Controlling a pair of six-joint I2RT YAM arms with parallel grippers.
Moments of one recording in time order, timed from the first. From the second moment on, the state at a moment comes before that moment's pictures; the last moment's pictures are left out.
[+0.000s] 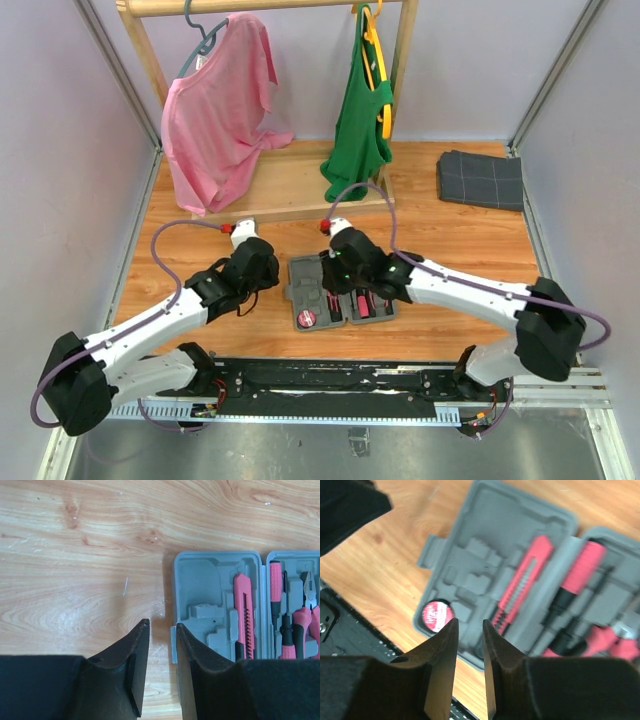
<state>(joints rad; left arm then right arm) -0.73 1.00 0.62 -0.38 -0.45 -0.78 1.01 1.46 0.99 -0.31 0.06 0.42</state>
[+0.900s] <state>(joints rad) -0.69 1.20 0.62 -0.20 -0.34 -0.66 0.61 1.25 0.68 -0.57 0.32 0.59</state>
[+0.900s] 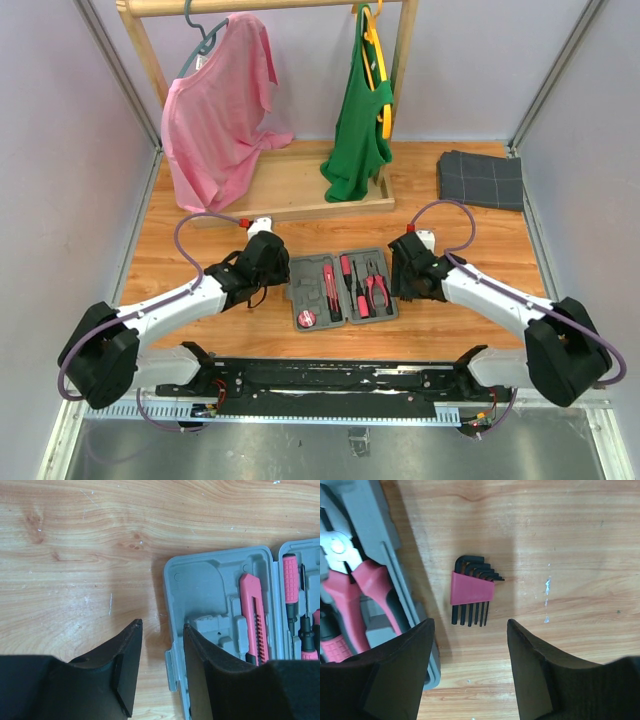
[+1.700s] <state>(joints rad) -0.69 1.21 0.61 -0.18 -0.33 -0.66 0.55 1.41 0.69 -0.46 0.25 0.60</state>
